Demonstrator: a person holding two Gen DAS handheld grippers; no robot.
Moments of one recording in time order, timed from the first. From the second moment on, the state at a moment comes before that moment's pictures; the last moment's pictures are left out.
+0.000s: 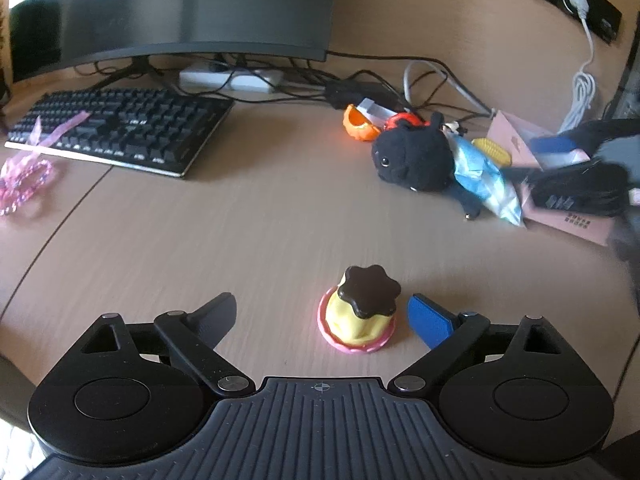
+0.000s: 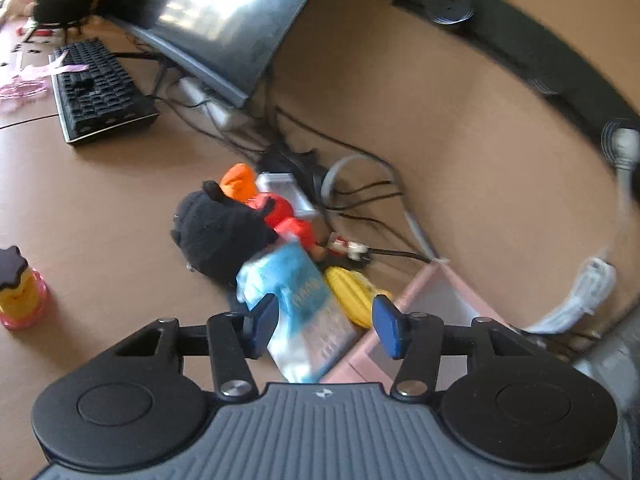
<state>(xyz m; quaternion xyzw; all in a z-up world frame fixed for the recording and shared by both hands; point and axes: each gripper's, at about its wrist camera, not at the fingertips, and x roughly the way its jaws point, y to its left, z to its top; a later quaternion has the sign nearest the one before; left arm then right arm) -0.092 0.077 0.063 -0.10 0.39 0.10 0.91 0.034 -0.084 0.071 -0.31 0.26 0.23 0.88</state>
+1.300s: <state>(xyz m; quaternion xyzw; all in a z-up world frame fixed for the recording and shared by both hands) -0.096 0.070 0.050 -0.14 0.43 0.08 0.89 0.068 -0.055 0.027 -0.34 0.32 0.26 0.85</state>
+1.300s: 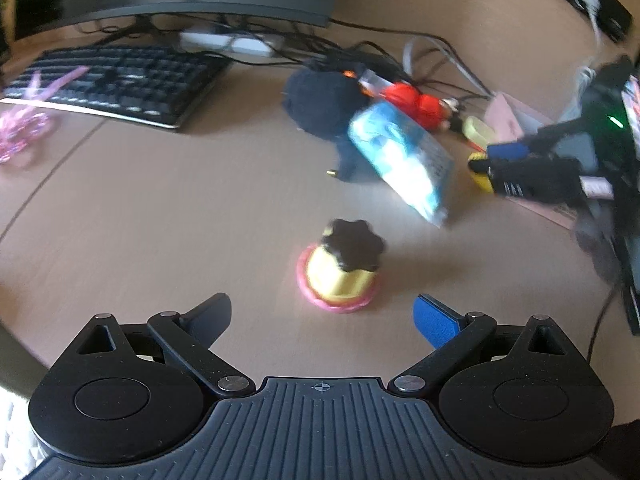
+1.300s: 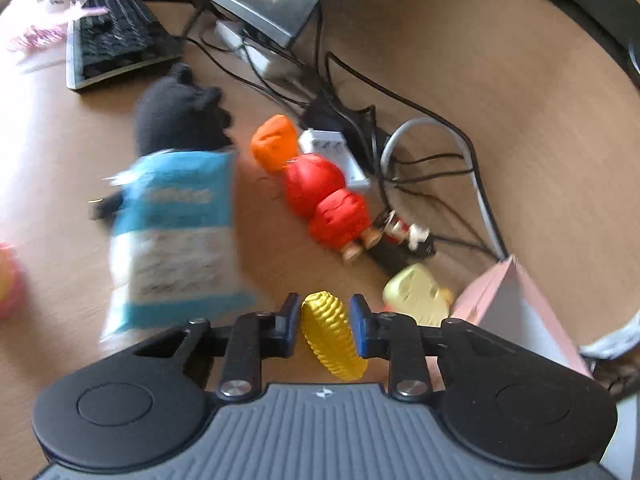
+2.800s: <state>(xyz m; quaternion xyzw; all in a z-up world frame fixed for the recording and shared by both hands) -0.053 0.032 0.042 -0.09 0.44 0.00 0.90 -0.012 -0.167 0.006 -0.06 0.41 0.14 0.90</state>
